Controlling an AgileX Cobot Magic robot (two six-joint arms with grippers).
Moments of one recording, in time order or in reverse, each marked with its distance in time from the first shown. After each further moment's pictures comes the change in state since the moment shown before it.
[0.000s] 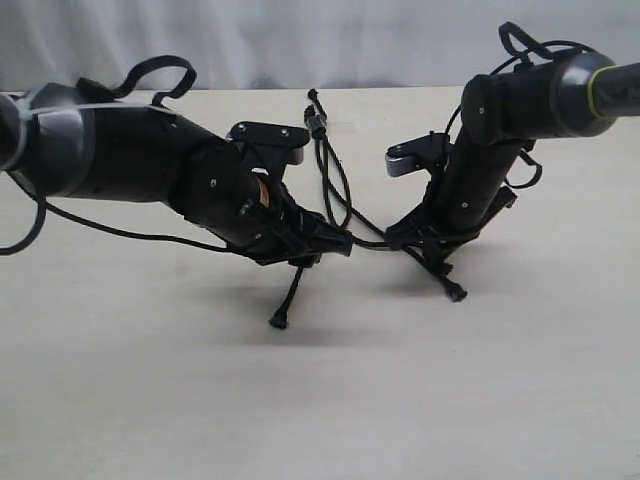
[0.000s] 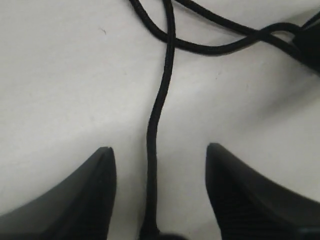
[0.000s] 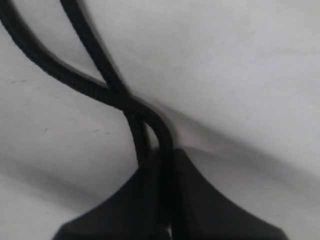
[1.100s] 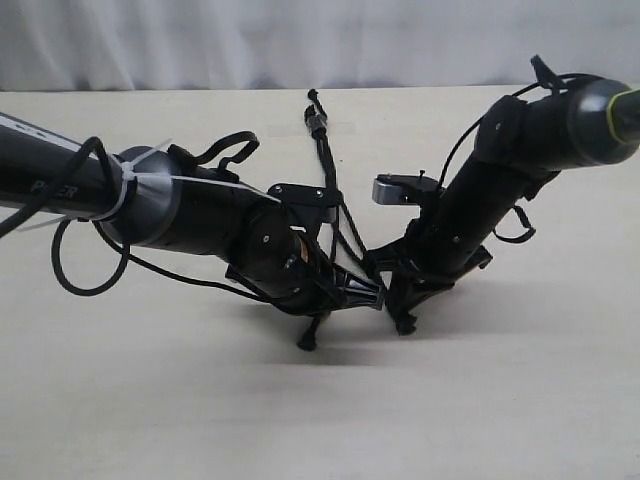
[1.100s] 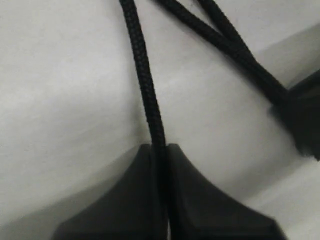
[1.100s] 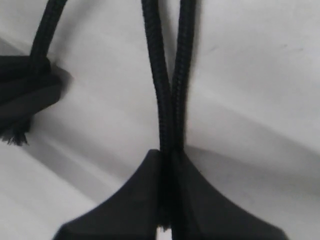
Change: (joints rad) left arm -0.098 0.145 -0.012 -0.127 -0.028 0.000; right arm -0.002 -0.054 0.168 0.461 0.062 -0.263
